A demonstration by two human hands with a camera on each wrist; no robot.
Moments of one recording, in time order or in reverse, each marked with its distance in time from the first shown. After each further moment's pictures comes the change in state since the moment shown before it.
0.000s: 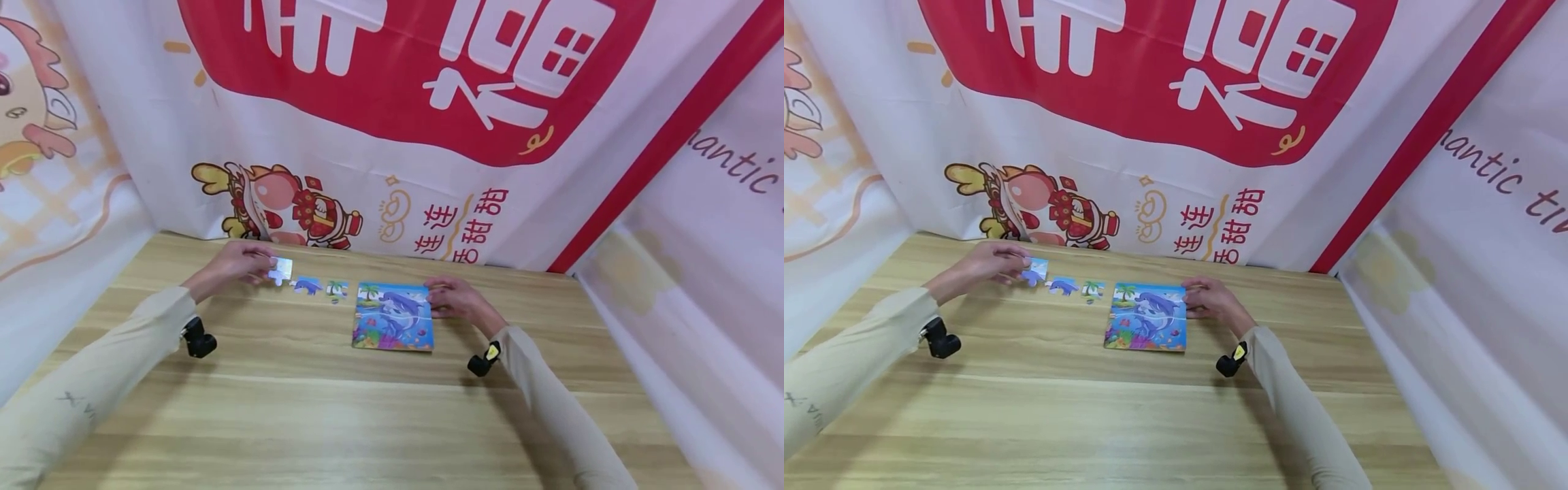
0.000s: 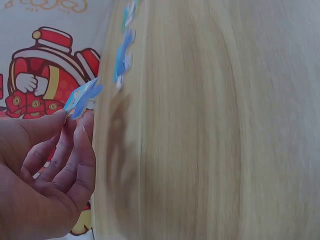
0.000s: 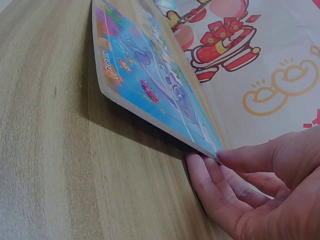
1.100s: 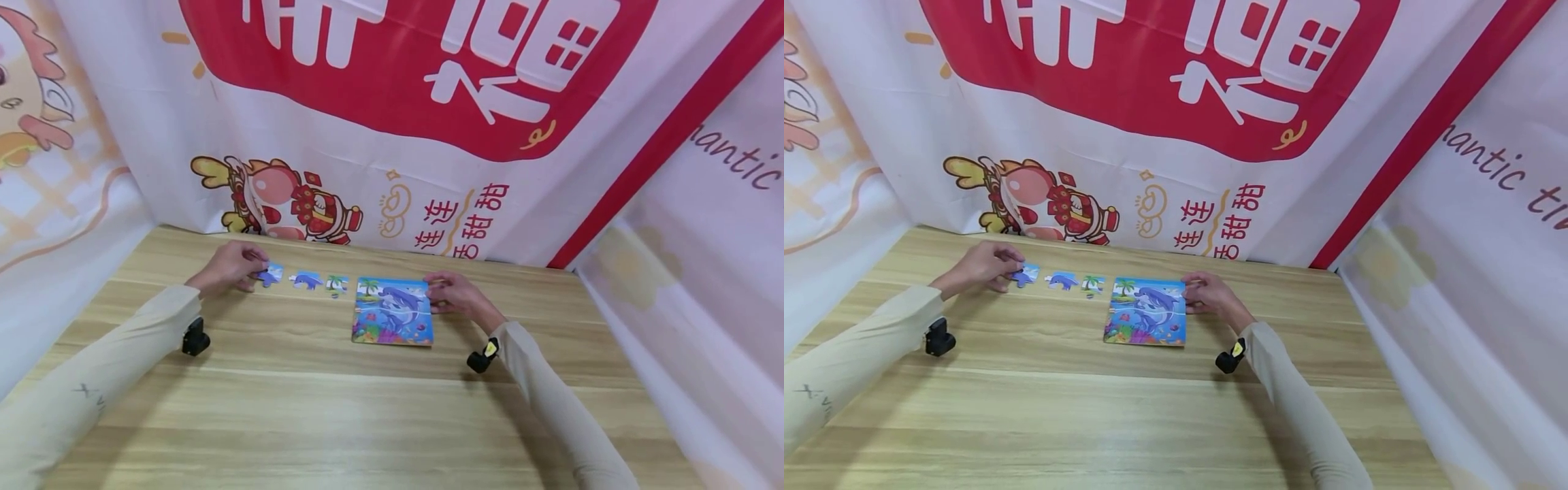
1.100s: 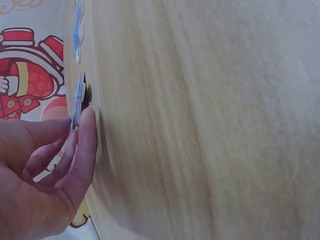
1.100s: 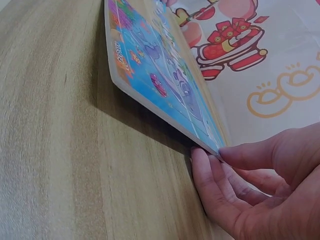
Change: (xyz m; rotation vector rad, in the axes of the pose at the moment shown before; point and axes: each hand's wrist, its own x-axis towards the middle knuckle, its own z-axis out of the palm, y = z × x) left_hand -0.003 -0.015 0.002 0.155 0.039 -0.019; right_hand 0.000 -0.003 0.005 -0.093 0.035 0.002
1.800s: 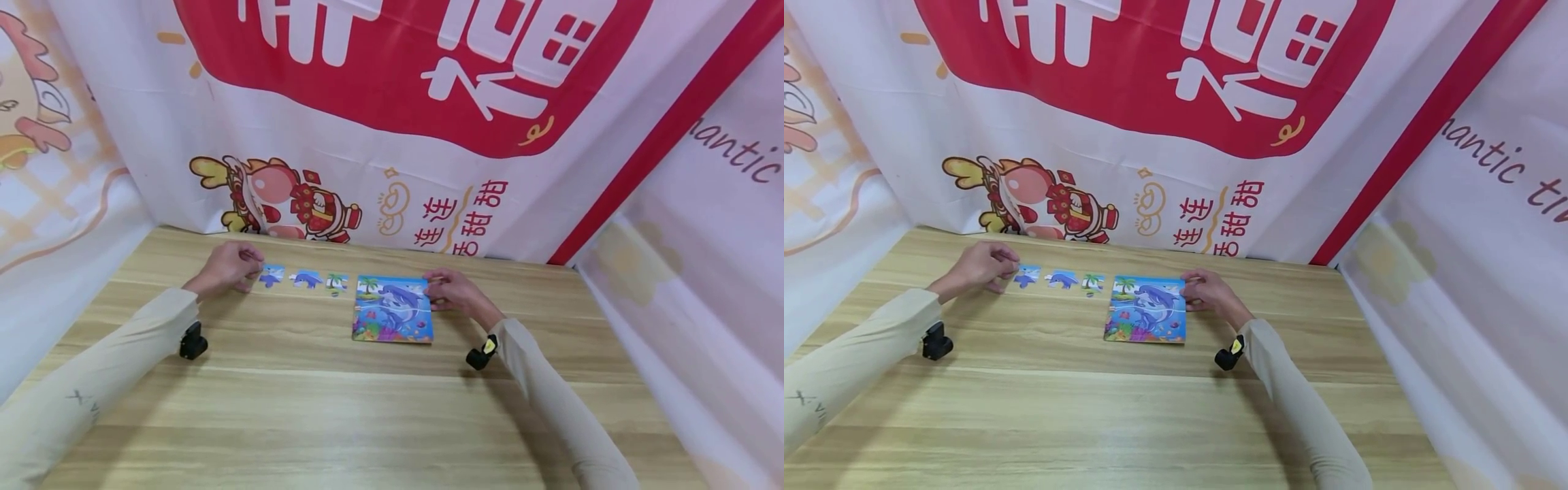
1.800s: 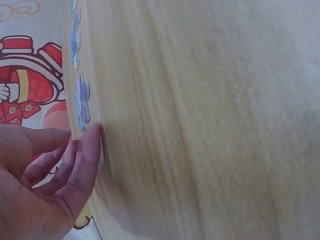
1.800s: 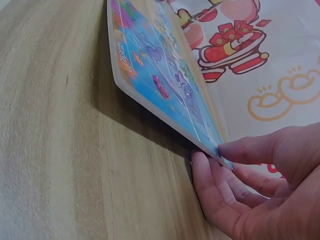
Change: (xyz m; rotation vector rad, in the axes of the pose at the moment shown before) left_hand -0.007 0.001 0.001 0.075 0.077 -0.002; right_hand 0.001 0.000 0.002 -0.010 0.009 0.014
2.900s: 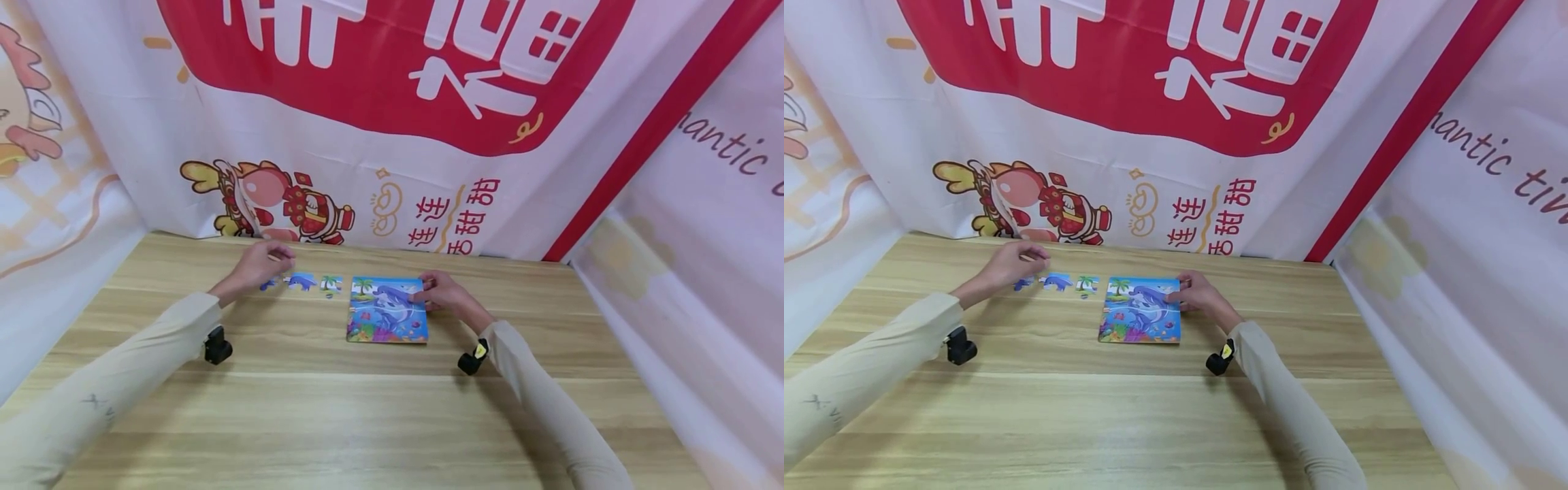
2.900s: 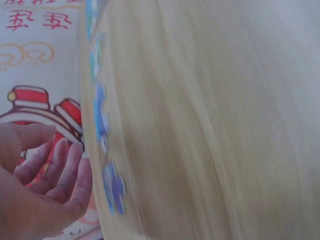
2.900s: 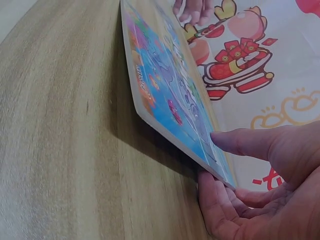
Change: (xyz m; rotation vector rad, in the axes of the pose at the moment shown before) left_hand 0.006 0.045 0.042 0.038 0.036 0.192; right_hand -0.006 -0.005 0.014 -0.135 0.044 -0.002
